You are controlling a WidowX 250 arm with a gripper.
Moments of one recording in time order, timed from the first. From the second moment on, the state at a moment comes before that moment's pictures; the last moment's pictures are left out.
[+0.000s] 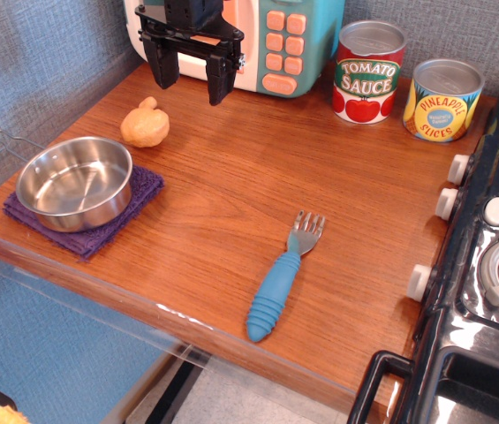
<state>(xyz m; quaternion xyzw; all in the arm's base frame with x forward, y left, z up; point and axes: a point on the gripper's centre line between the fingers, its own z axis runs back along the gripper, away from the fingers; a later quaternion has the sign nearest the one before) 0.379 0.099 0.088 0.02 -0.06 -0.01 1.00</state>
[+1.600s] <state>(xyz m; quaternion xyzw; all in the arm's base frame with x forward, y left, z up) 0.285 0.103 0.049 0.05 -0.03 -0.06 1.00</state>
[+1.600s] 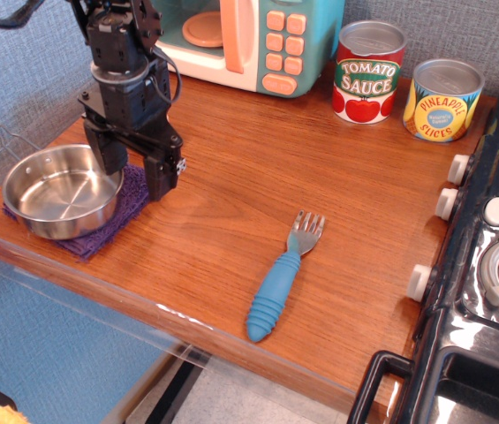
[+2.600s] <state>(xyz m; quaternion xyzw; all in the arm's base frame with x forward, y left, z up) 0.273 0.111 0.074 0.01 -0.08 -0.06 1.00</state>
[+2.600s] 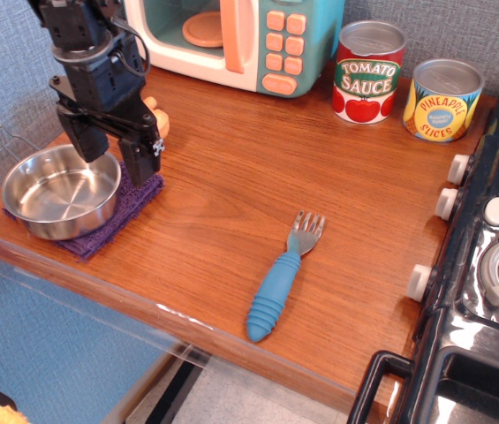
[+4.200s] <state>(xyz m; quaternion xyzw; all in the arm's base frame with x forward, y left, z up) 0.284 0.110 0.036 0.03 0.00 -0.02 1.00</state>
